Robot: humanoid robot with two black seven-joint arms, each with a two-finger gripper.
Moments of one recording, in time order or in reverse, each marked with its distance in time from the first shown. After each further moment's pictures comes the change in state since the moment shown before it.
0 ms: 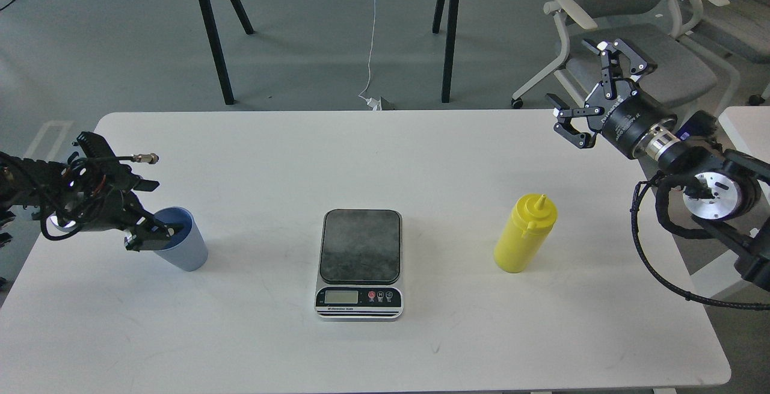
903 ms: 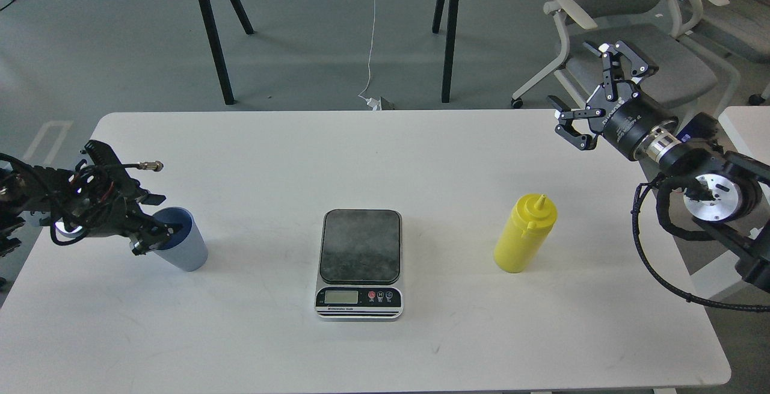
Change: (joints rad) left arm 0.032 -0.044 0.004 0.069 0.009 -0.001 0.000; right arm -0.007 0.000 0.002 -0.002 0.000 -0.001 0.001
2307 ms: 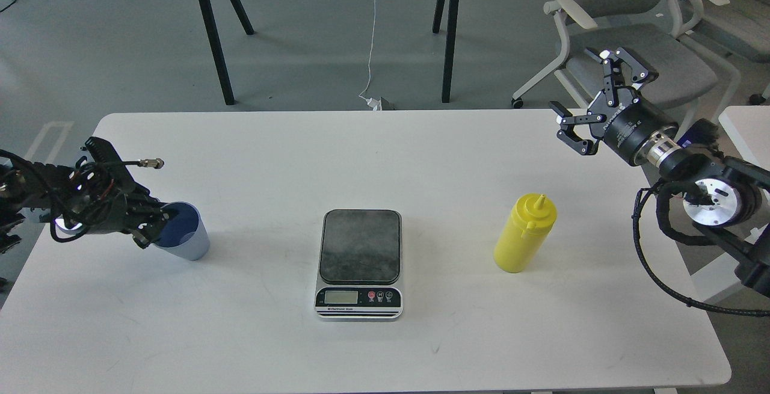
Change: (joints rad) left arm -0.023 0.001 0.015 -0.003 -0.006 -0.011 0.000; right arm -0.014 0.009 0.001 -0.012 0.000 -0.007 0.001
